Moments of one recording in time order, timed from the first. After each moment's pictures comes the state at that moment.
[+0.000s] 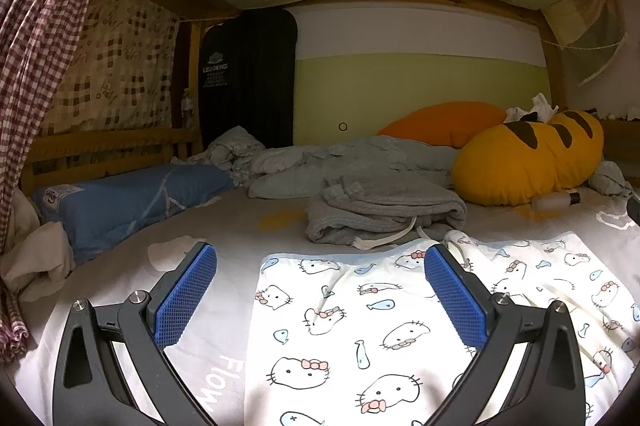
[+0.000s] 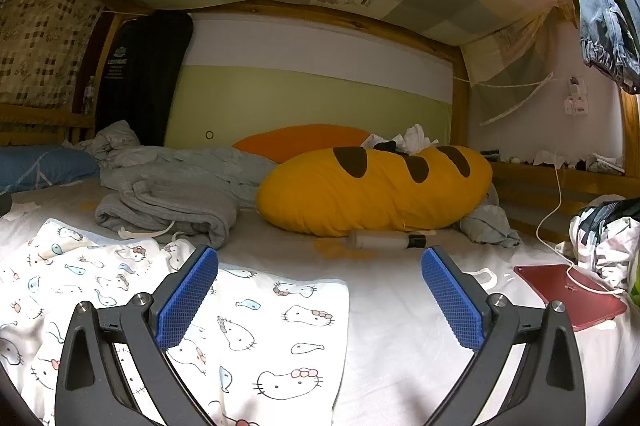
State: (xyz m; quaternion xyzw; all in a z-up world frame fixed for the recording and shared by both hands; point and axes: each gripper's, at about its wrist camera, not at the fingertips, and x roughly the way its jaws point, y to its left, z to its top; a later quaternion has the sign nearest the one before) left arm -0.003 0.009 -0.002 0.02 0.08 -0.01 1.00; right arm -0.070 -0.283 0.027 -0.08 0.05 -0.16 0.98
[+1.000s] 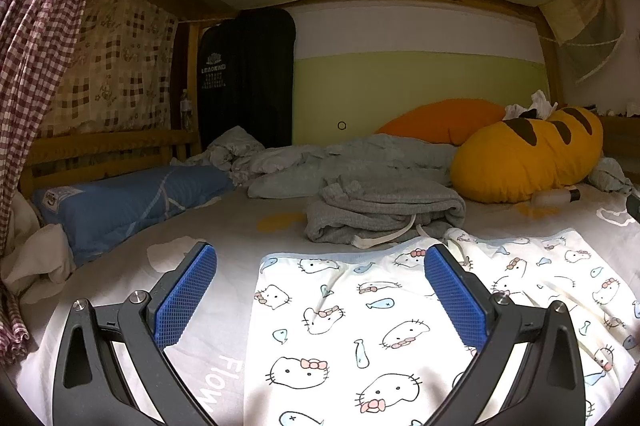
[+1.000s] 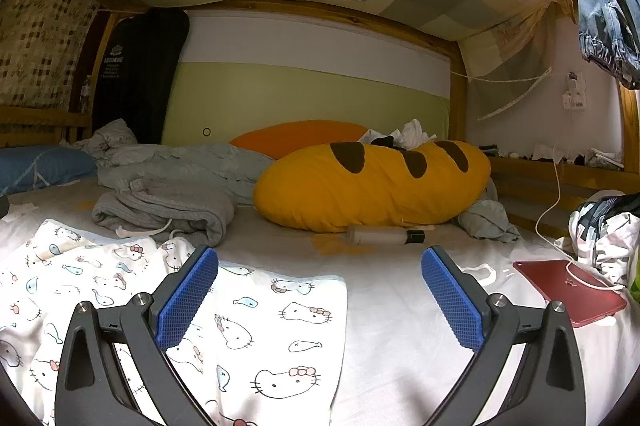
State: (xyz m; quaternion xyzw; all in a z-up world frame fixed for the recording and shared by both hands) left arm -0.001 0.003 -0.002 0.03 0.08 0.00 1.00; right arm -0.068 -0.288 0.027 -0.07 0.06 -0.16 0.98
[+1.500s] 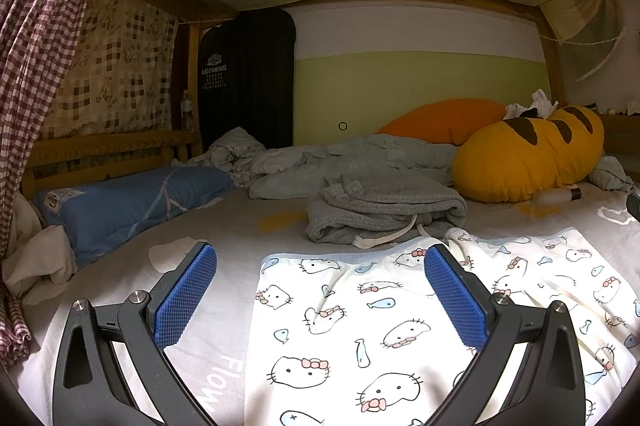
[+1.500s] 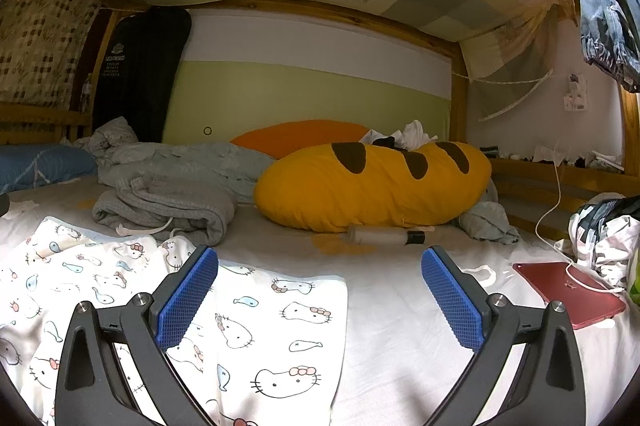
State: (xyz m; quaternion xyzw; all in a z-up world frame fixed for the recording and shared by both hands) left arm -0.003 0.005 -0.003 0.03 0.08 0.00 1.00; right arm -0.068 -0.289 0.027 -0.08 0.06 -0.16 0.98
